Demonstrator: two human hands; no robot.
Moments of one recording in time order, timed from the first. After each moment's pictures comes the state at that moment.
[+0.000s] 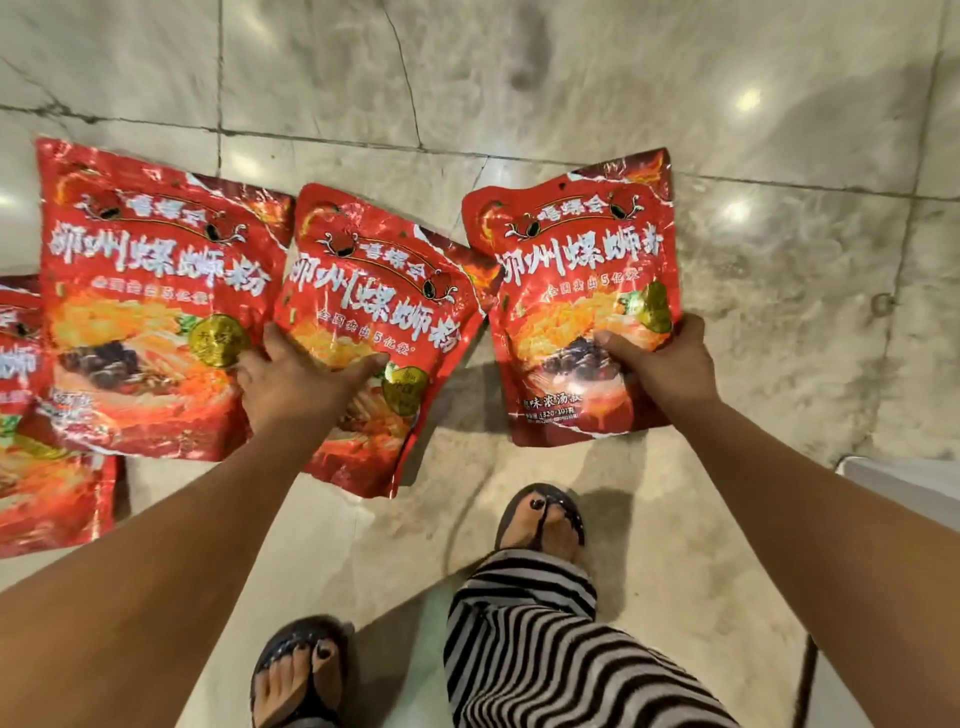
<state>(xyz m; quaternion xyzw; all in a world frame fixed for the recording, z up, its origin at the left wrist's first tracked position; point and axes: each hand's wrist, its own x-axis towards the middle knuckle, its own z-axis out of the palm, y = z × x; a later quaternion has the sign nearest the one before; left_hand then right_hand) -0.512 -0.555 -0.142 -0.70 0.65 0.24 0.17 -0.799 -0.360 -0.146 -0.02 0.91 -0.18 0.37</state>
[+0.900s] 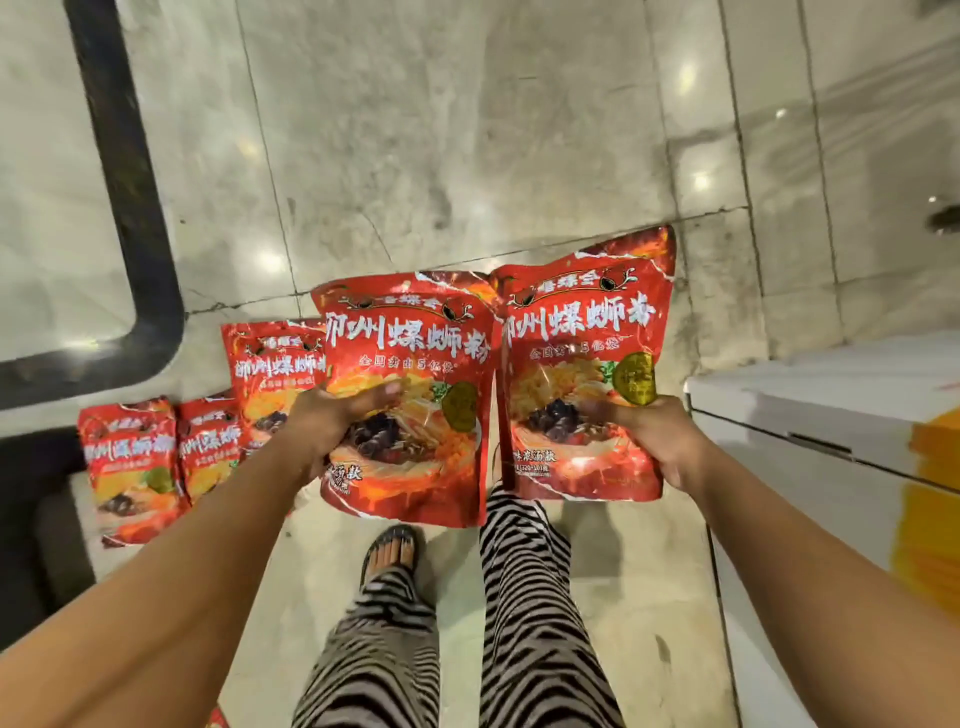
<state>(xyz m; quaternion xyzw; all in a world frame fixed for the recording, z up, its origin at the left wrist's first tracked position) -0.585 -0.563 0.223 -0.64 0.48 0.57 0.19 -0.786 -0.288 0.209 0.19 0.71 -0.43 0.52</state>
